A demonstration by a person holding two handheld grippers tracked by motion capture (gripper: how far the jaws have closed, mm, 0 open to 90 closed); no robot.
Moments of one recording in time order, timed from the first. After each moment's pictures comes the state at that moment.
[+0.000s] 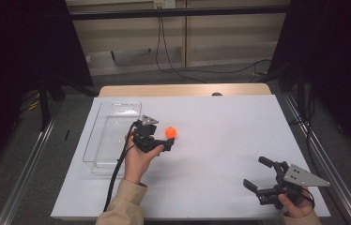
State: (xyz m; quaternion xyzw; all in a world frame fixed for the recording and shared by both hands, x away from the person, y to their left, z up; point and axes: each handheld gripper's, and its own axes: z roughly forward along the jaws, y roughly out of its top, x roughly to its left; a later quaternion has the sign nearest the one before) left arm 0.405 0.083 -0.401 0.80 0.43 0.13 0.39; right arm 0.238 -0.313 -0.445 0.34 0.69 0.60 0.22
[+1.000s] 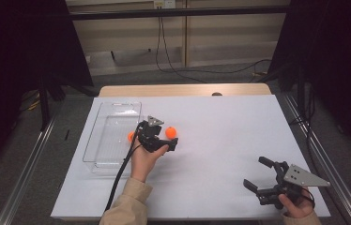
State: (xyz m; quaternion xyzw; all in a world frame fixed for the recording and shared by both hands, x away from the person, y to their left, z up) left arm 0.414 0.070 -0.418 0.81 0.43 0.14 0.38; right arm 0.238 -0.313 -0.445 0.34 0.69 0.60 0.22
